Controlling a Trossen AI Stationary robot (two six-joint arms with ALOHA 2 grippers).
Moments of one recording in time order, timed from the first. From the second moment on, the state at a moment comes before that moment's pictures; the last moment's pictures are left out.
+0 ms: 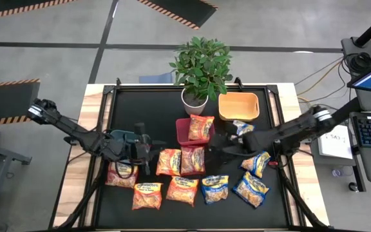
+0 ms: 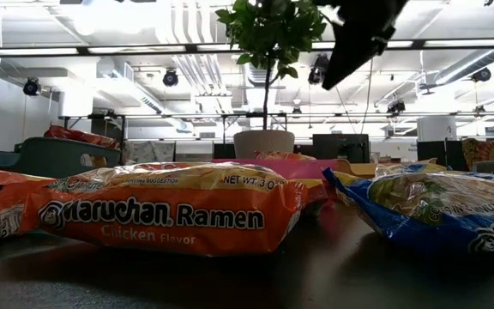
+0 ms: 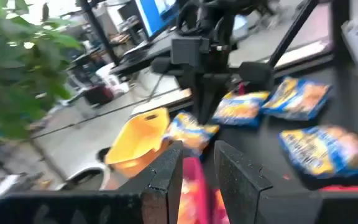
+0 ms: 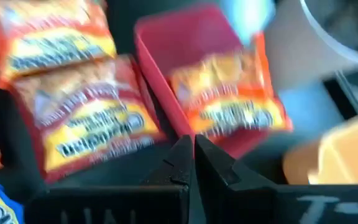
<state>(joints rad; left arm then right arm) -0.46 1.08 0.71 0.20 -0.67 0.28 0.30 1.52 1.21 -0.76 0.56 0.46</state>
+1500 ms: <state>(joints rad) -0.08 1.71 0.71 0.79 -0.56 -0.28 0.31 0.63 0.45 0.00 0.49 -0.17</state>
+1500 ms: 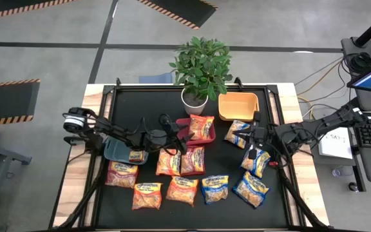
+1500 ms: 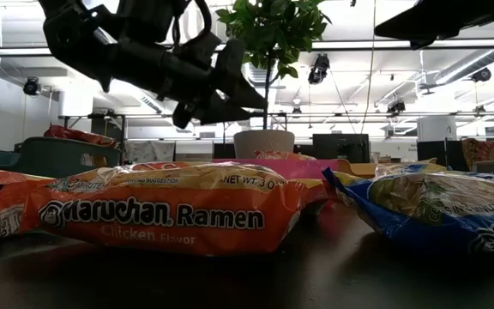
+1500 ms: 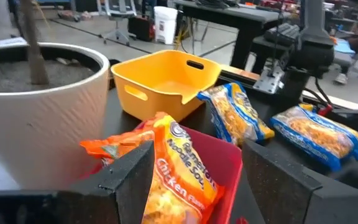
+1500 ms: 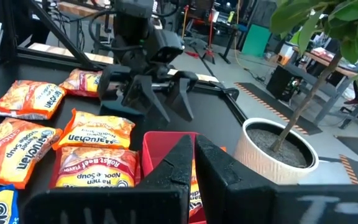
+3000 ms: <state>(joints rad) 0.07 1.95 0.80 0.89 -0.58 -0.35 0.31 0.62 0.45 0.00 0.49 -0.18</state>
